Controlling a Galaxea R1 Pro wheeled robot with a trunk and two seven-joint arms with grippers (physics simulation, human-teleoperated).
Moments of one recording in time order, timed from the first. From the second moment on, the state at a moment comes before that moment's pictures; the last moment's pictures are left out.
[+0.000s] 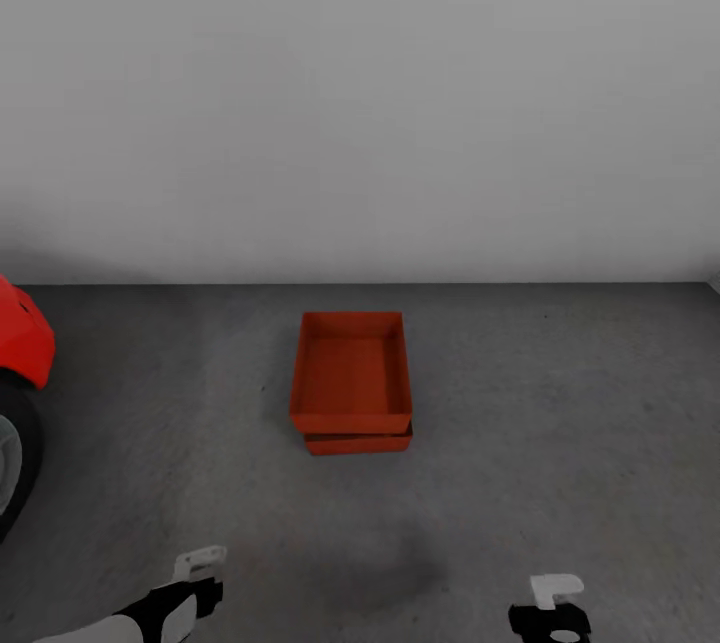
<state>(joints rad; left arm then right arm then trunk) -0.62 0.07 -0.16 0.00 0.38 0.06 0.18 -0.54 -0.08 0.24 0.03 -0.15 -0.17 -0.21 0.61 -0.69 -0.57</state>
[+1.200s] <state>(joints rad) -0.42 0.06 -0.16 0.00 0.38 -0.03 0.17 -0.24 -0.05 0.24 0.03 -0.15 -0.16 -0.06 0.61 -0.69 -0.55</state>
